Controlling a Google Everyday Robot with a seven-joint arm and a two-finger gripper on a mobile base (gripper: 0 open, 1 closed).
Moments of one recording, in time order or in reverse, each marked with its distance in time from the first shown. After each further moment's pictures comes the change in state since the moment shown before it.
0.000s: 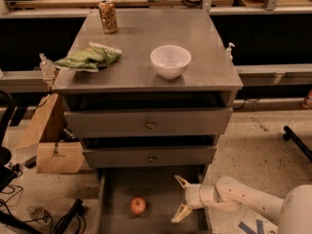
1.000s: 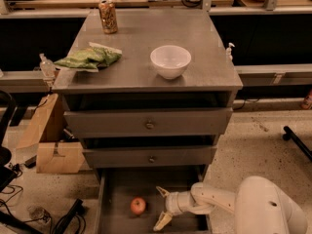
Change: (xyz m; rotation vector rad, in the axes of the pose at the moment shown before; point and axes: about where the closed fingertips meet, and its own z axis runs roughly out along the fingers) arm 0.040 0.033 0.129 -0.125 0.008 0.053
